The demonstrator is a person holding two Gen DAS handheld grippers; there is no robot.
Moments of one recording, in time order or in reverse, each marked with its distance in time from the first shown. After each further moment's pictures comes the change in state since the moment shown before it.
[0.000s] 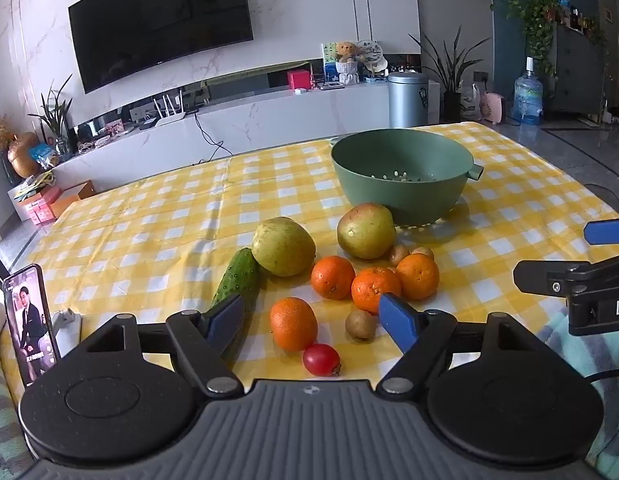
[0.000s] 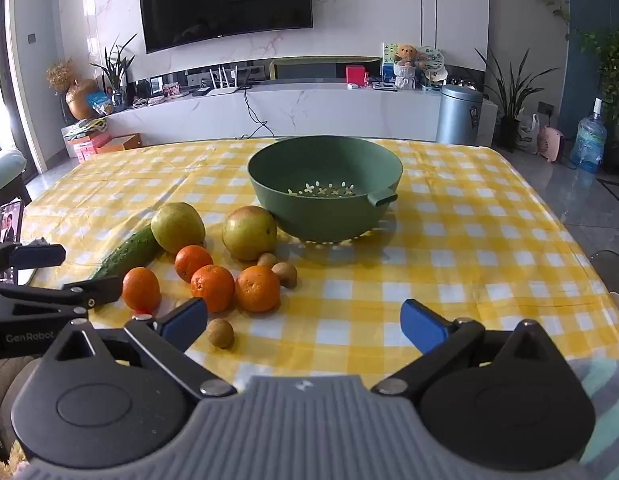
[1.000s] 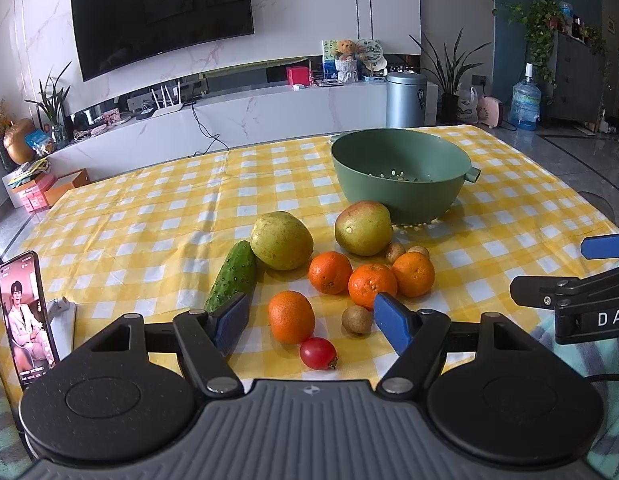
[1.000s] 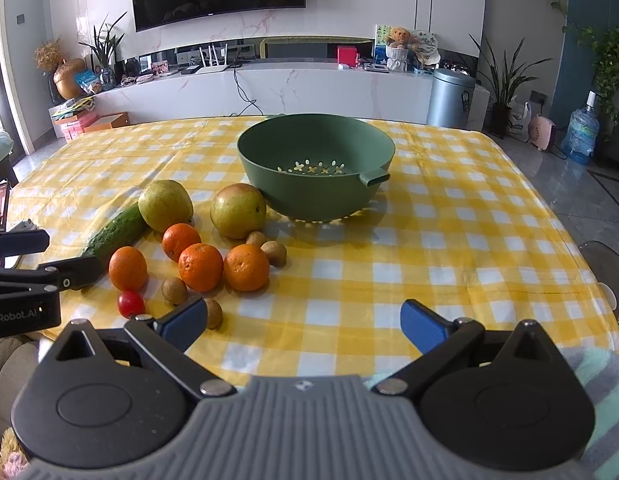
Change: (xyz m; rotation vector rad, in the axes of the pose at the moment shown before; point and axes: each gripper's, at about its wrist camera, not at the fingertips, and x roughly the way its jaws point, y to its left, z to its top) left arm -0.005 0.005 -0.001 -0.033 0.007 -0.015; right arm 0.007 0.005 0.001 -0.010 0.071 -0.046
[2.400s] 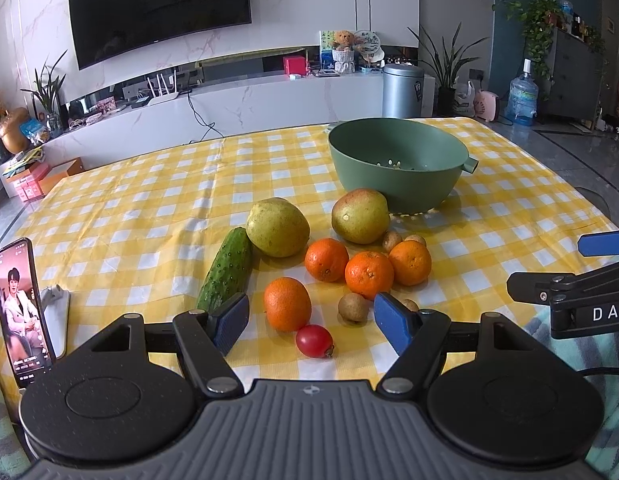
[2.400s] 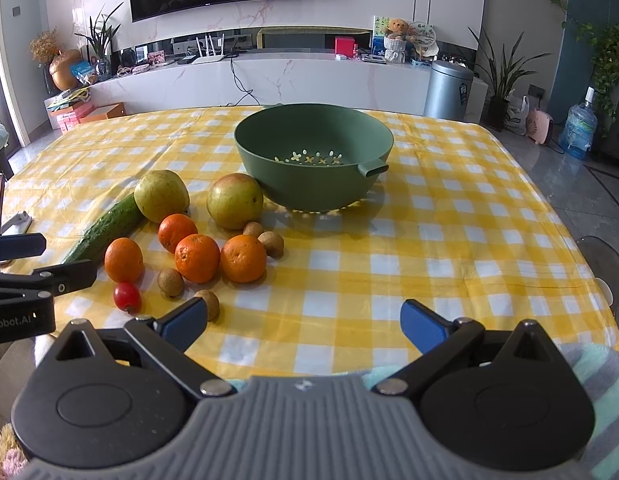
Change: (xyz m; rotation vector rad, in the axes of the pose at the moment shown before) left arm 0.003 0.002 -0.004 -0.009 0.028 -0.018; right arm 0.004 0.003 0.001 -0.007 0.031 -0.012
